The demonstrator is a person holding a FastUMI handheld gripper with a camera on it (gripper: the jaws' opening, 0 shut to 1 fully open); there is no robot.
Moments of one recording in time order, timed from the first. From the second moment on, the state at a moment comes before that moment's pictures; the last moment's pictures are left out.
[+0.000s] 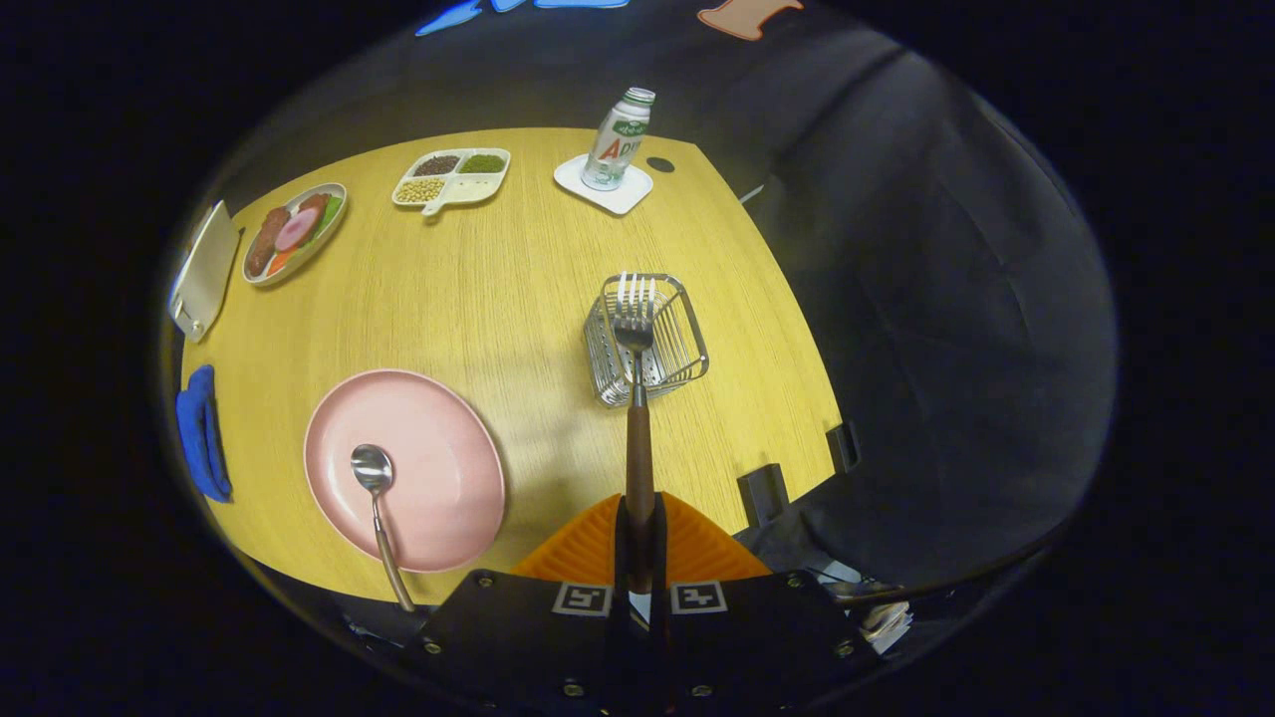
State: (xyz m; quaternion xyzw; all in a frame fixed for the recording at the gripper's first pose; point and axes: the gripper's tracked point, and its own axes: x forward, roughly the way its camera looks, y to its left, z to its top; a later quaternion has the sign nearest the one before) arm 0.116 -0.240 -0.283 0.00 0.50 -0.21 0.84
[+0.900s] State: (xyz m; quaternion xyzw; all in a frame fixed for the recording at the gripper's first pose) arm 0.144 -0.274 -0.279 0.01 0.58 -0.17 0.80
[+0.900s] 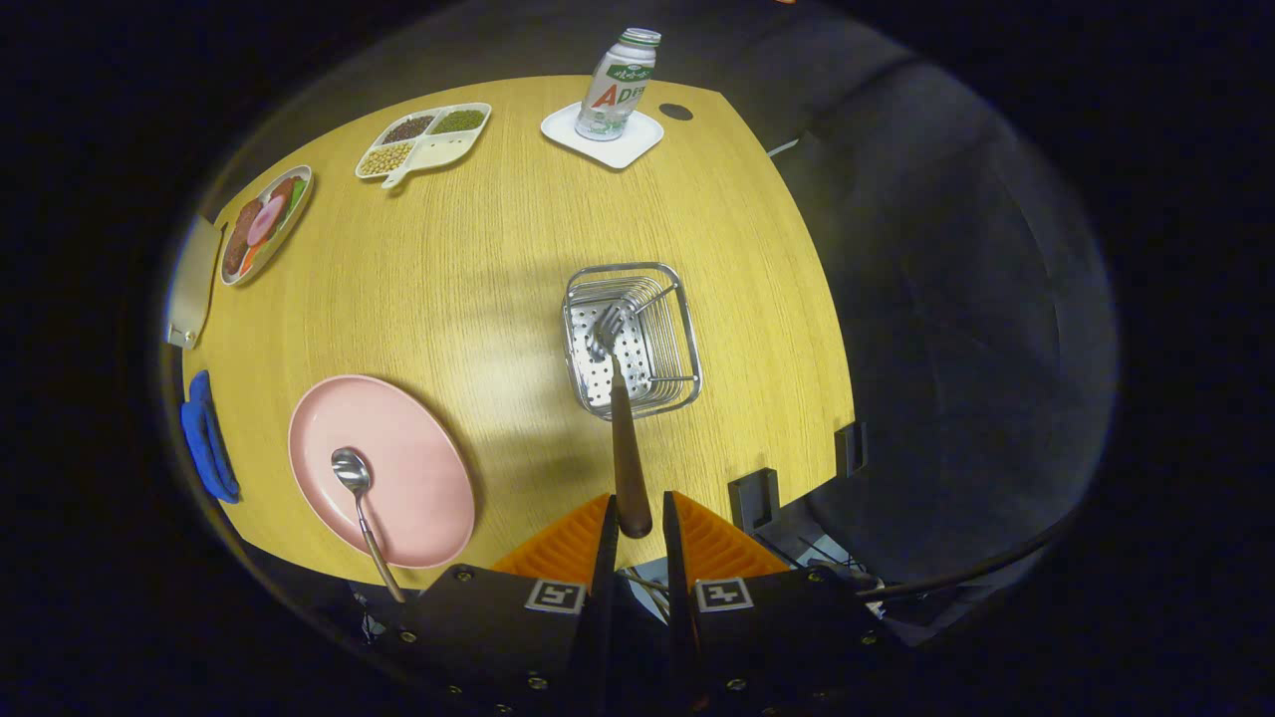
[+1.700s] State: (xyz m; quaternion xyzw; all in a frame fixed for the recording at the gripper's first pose) arm 0.128 -0.215 -0.217 -0.03 0.51 -0.18 0.84
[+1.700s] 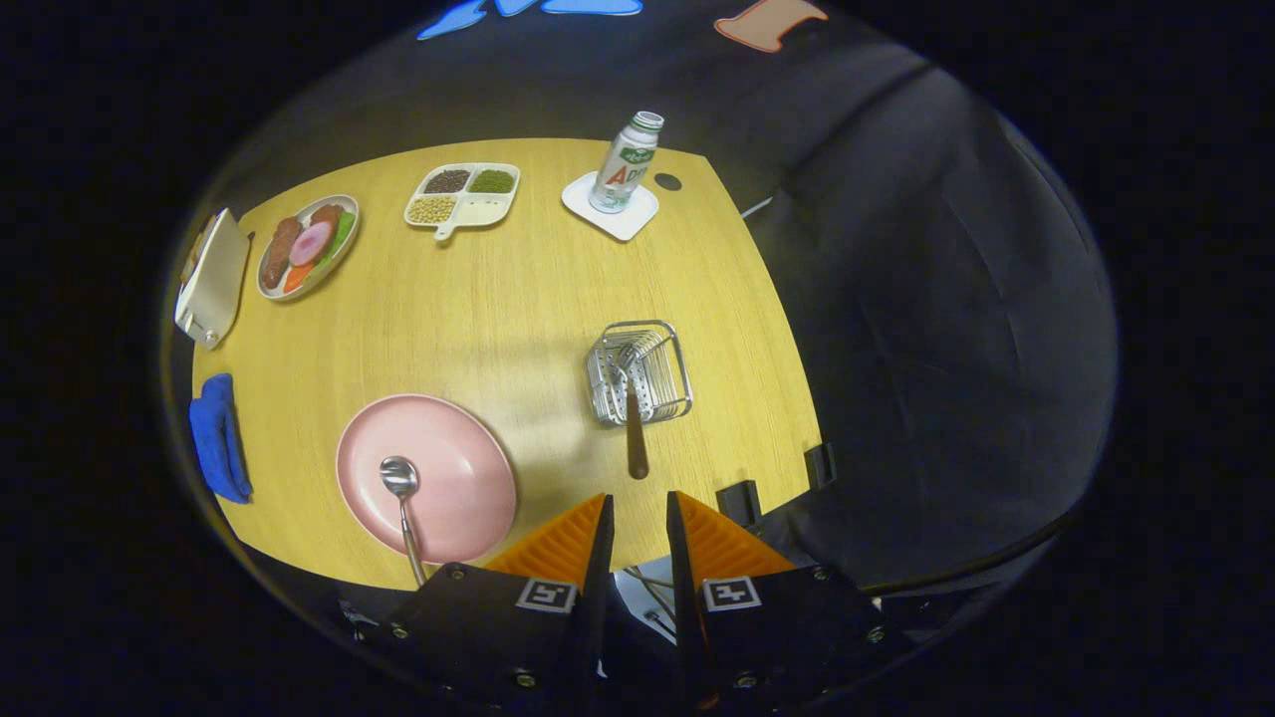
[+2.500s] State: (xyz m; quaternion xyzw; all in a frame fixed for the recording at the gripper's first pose) arm 0.123 -0.050 -0.301 -0.05 0.54 -0.05 0.84
